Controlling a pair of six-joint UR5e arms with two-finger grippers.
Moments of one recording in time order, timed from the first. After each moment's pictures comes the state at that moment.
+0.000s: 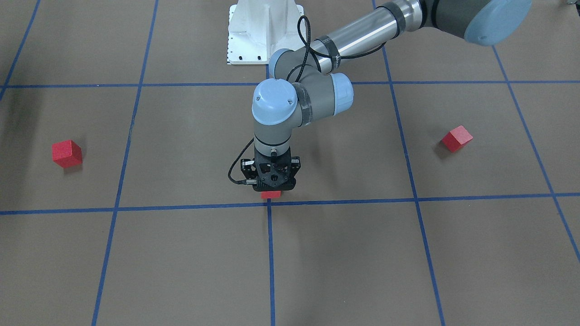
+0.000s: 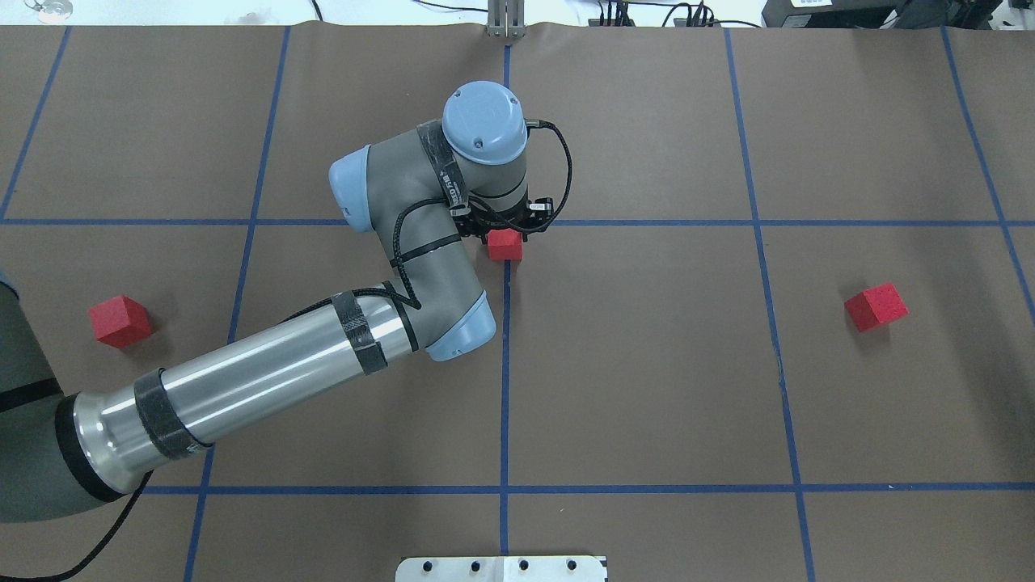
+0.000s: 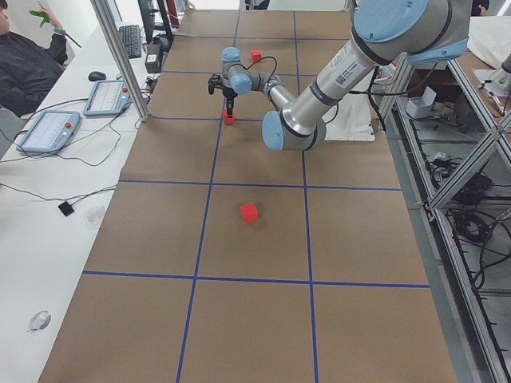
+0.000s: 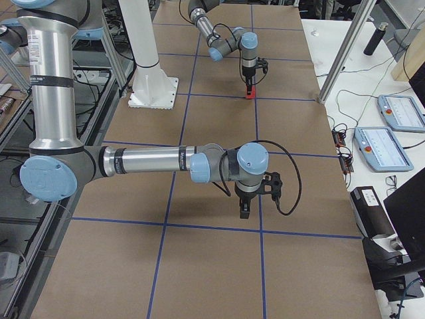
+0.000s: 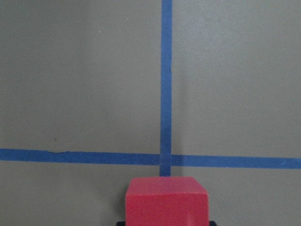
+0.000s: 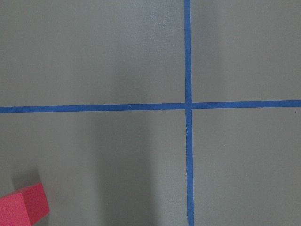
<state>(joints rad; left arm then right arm) -0.59 -2.60 -1.13 -1.80 -1.89 -1.20 1.53 -1.58 1.66 -1.55 2.41 0.13</state>
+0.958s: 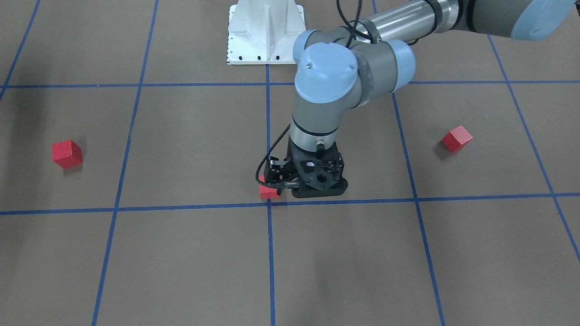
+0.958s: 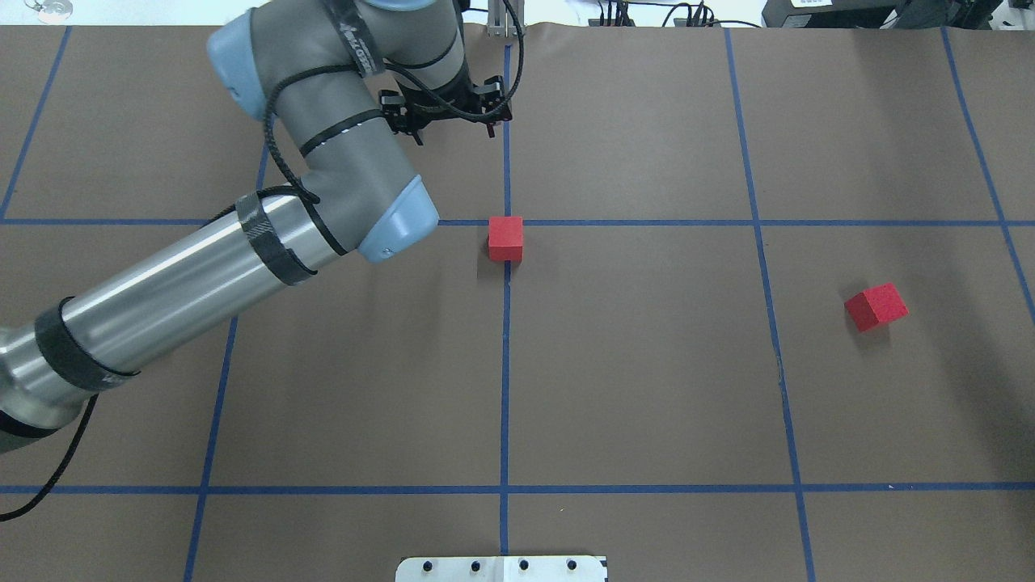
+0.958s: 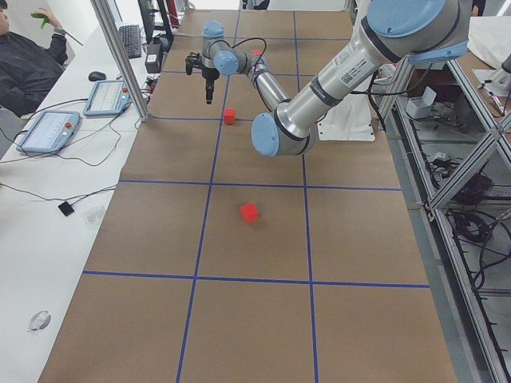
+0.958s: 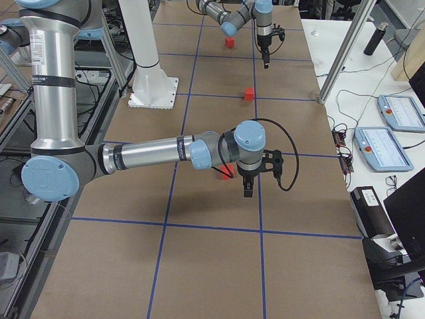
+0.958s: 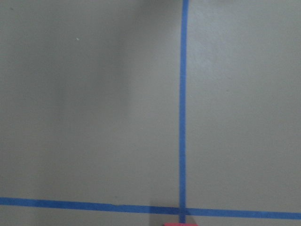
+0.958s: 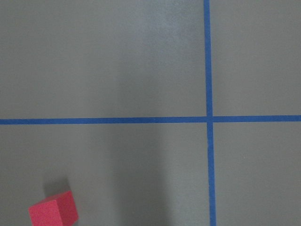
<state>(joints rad) -0.80 -2.52 -1.38 -1.62 -1.97 -1.10 1.46 -1.61 1.76 -1.38 2.42 0.30</state>
